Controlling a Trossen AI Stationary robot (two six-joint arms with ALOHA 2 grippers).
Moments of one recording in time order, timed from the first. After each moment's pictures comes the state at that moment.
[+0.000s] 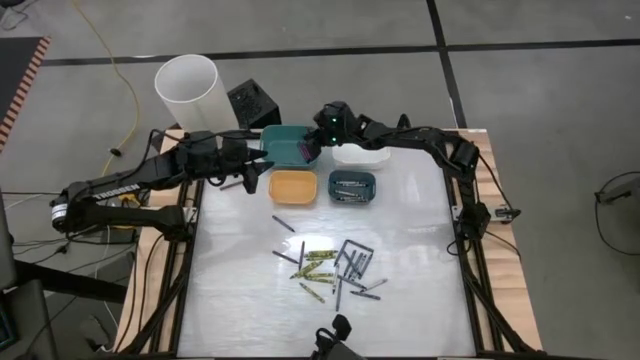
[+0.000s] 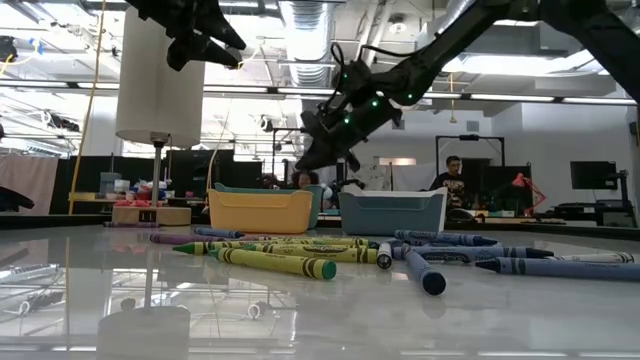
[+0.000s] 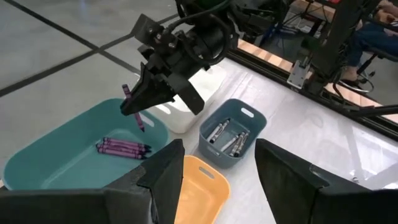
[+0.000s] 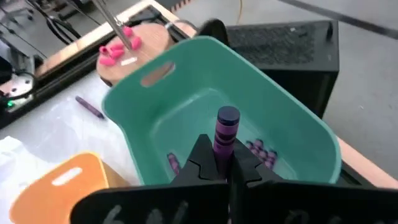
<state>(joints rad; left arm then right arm) 0.36 0.90 0.88 -0.28 -0.09 -0.27 -0.55 2.00 1.47 0.06 -0.18 0.26</state>
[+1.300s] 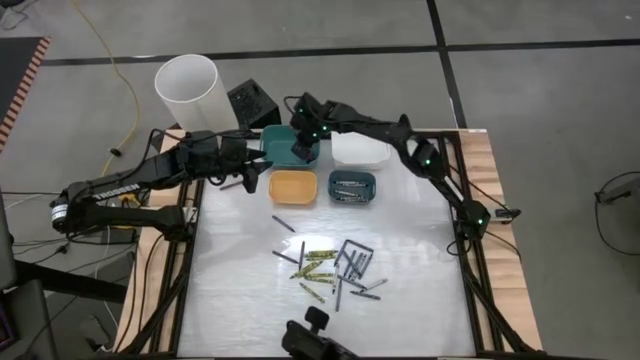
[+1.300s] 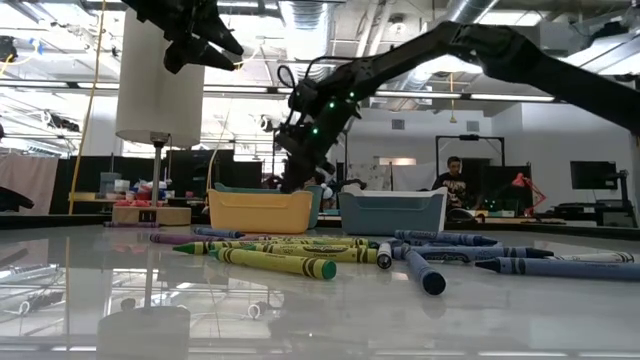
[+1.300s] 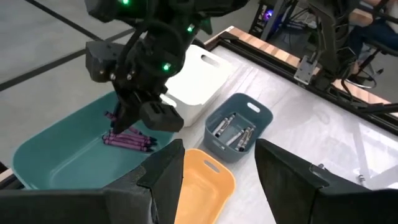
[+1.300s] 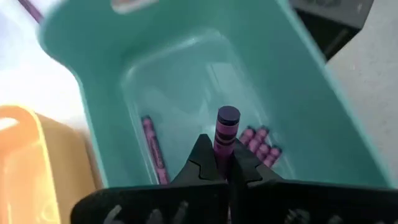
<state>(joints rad) 0.37 0.90 0.88 -0.31 -0.09 -0.28 -0.53 2.42 2.27 -0.72 -0.18 -0.03</state>
